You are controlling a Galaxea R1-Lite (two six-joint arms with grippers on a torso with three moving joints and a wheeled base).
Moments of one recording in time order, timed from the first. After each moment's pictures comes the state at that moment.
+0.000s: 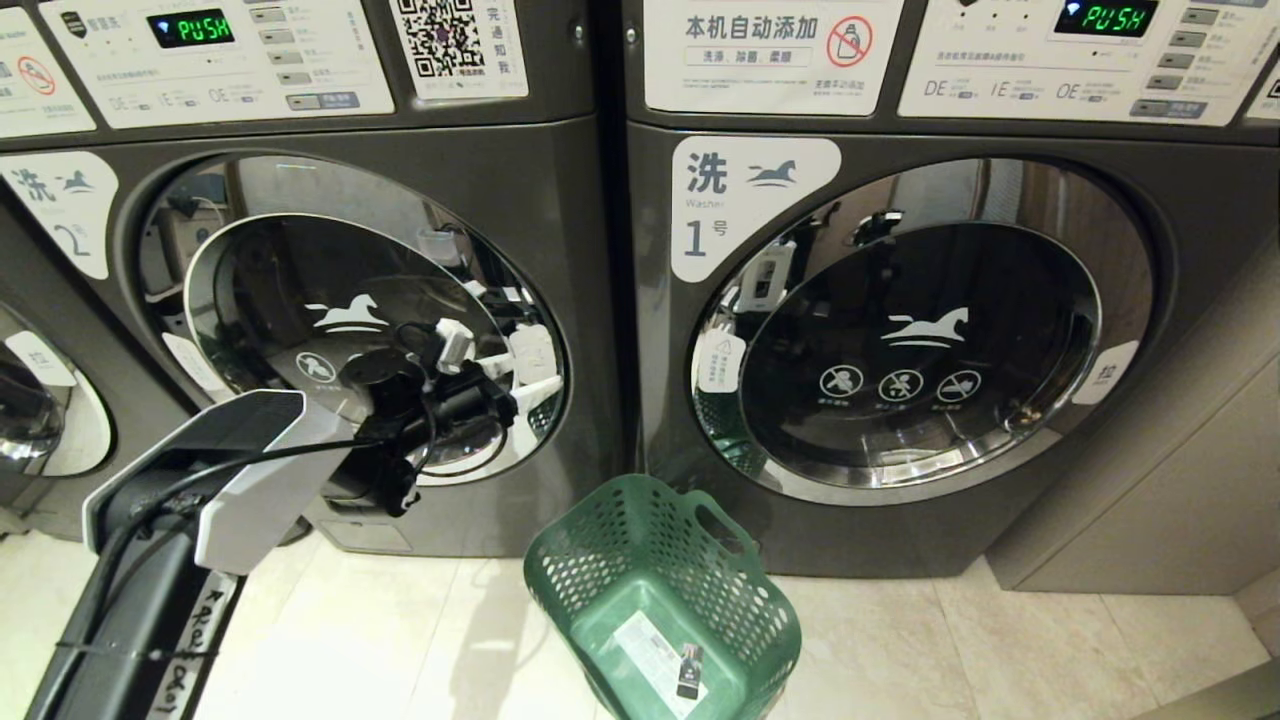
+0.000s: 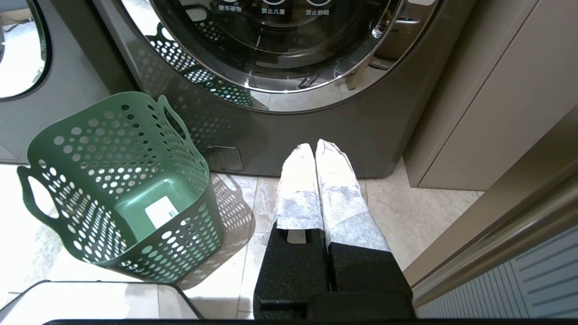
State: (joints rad) left arm -0.11 2.62 -1.61 -1.24 -0.81 -0.09; right arm 0.01 0.00 0.00 0.00 -0.01 0.02
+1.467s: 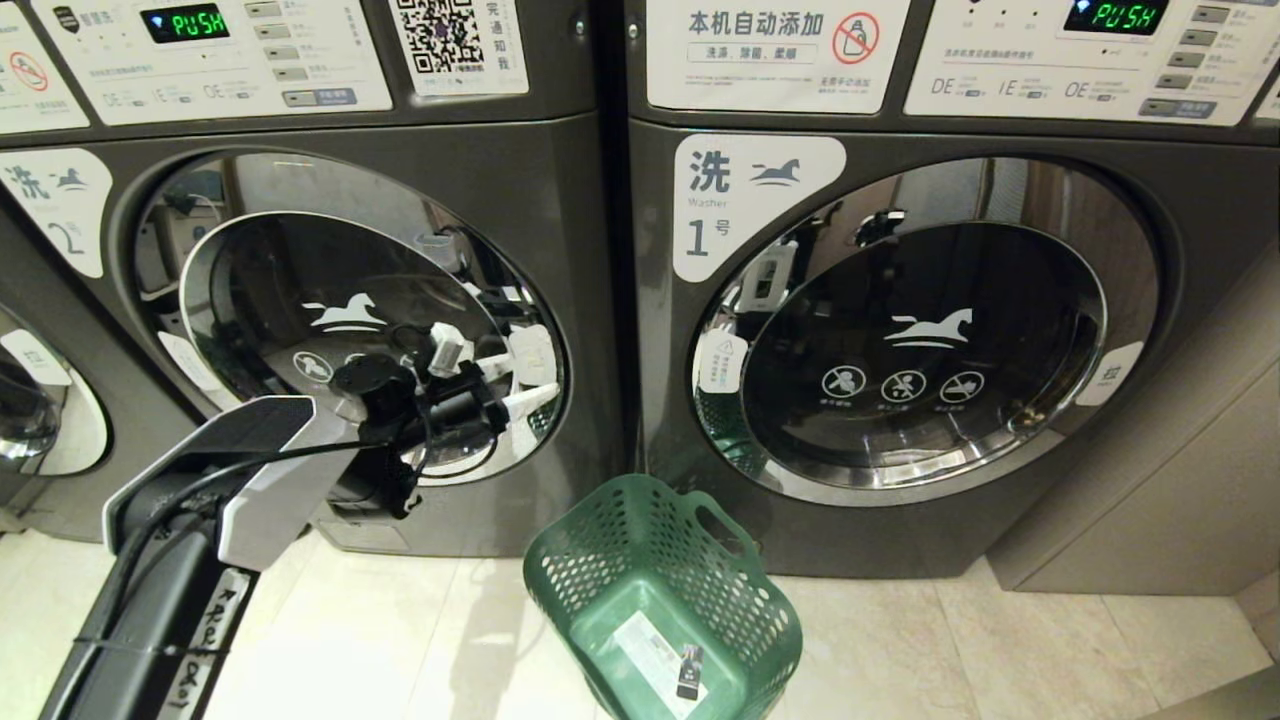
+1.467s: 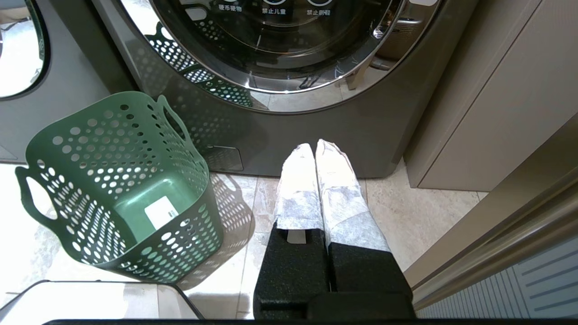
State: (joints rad) left arm -0.15 2.65 -1.62 -1.36 -1.04 -0.13; right arm 0.01 0.00 0.00 0.00 -0.01 0.02
